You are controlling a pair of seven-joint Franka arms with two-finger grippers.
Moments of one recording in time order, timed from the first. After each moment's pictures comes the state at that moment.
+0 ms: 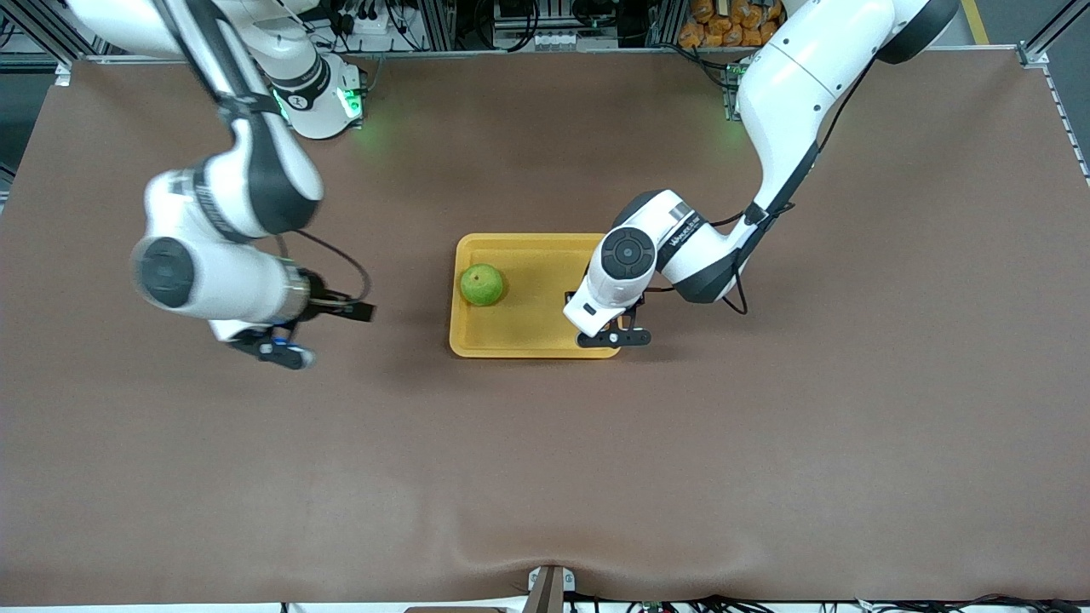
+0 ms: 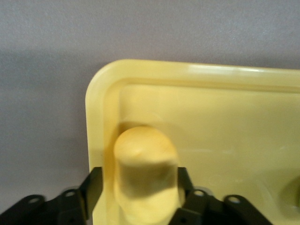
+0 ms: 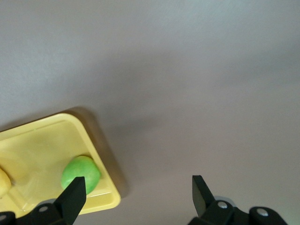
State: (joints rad) left arm -0.32 0.71 -0.42 -1.64 0.23 2.23 -0.84; right arm 0.14 0.30 0.08 -1.71 0.17 1.81 0.47
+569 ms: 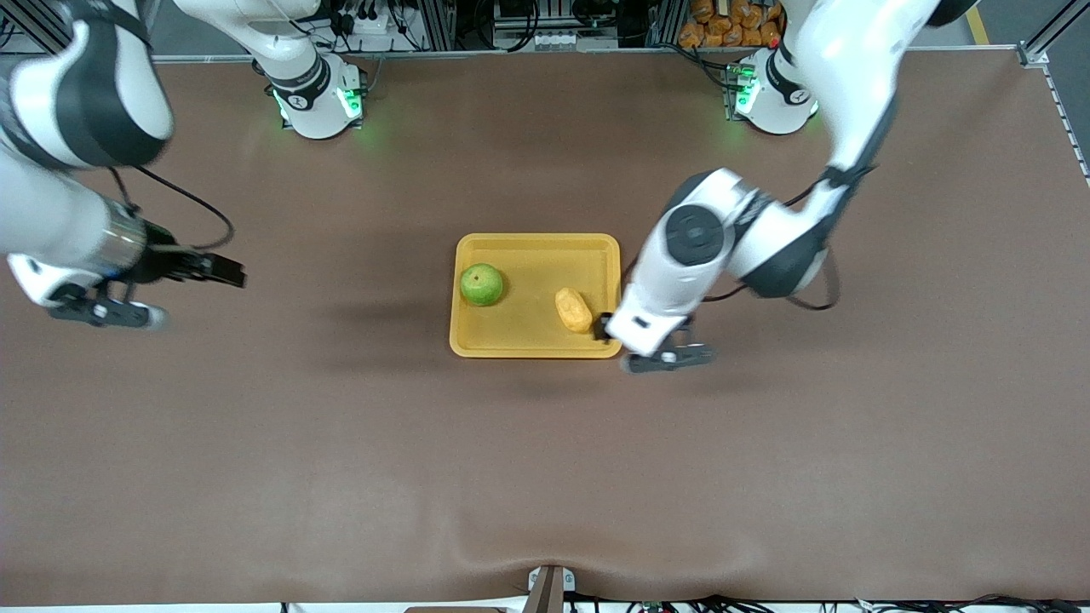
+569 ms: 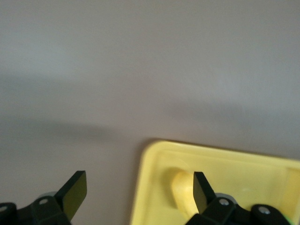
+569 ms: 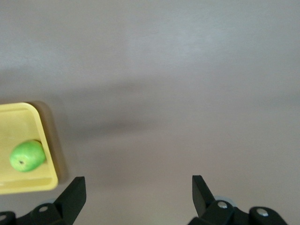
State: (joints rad) left arm -0.17 0.49 -0.42 -1.54 0.24 2.08 -0.85; right arm 0.00 0.07 0.03 -1.71 0.04 1.64 0.12
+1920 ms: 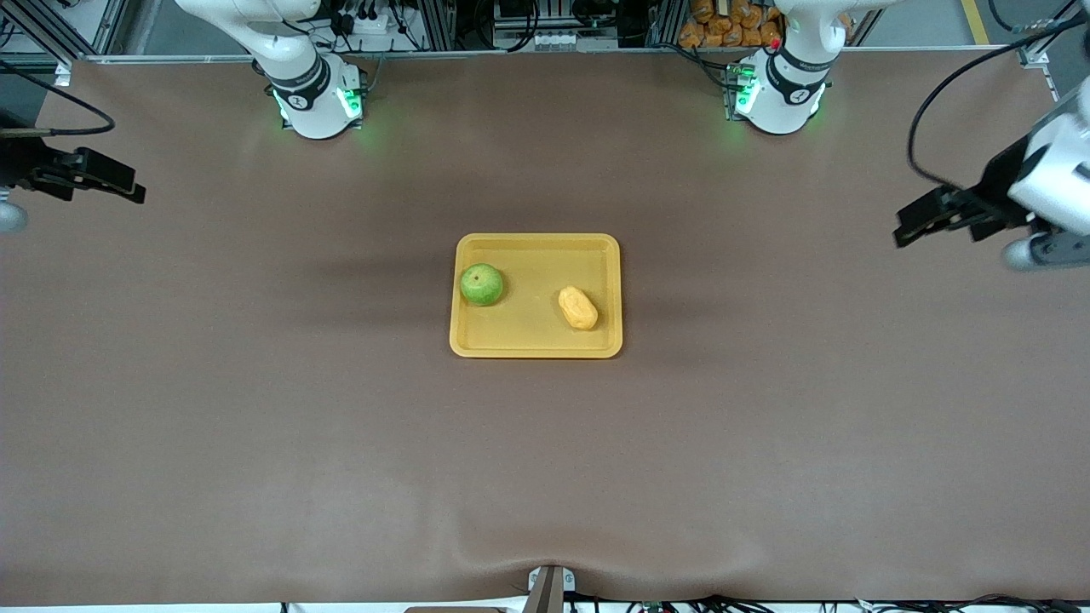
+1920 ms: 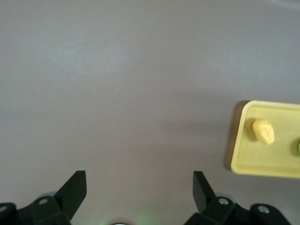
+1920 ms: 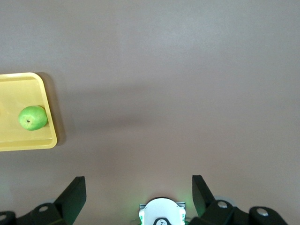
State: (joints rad) left arm 0.08 0.07 -0.20 -1.42 0.02 1.49 -0.17; right arm -0.05 0.00 0.03 -1.51 0.04 1.34 0.07
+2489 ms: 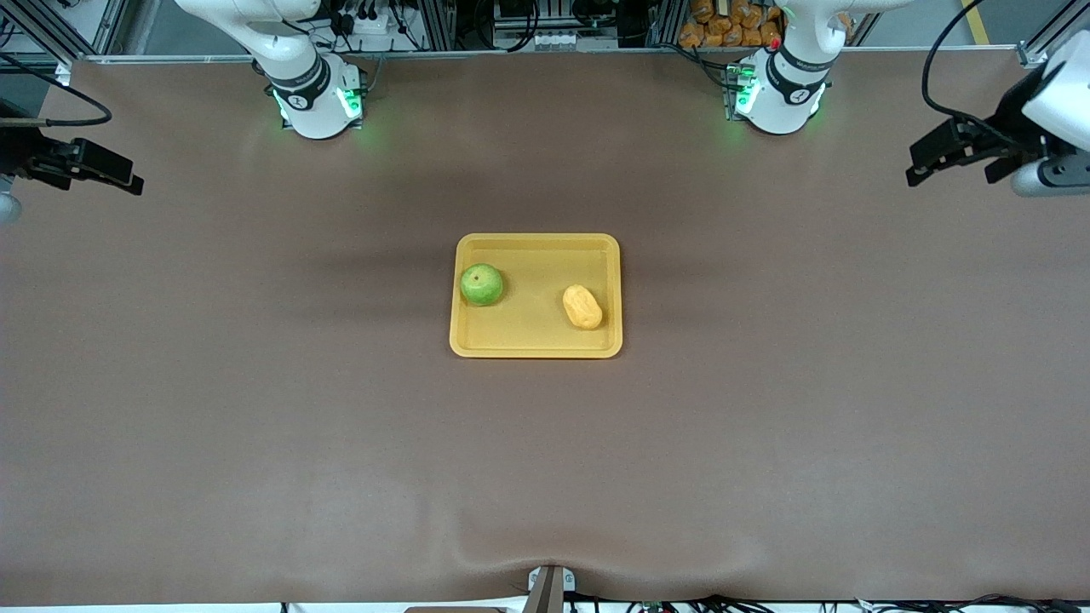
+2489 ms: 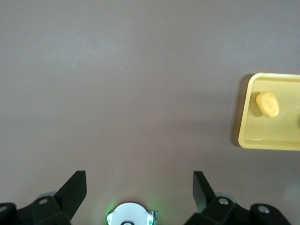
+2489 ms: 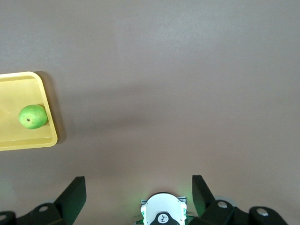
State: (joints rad) left arm -0.02 -0.10 -0.10 -1.58 0.01 1.45 -0.15; right arm -0.05 -0.02 0.01 -1.51 0.04 1.31 0.07
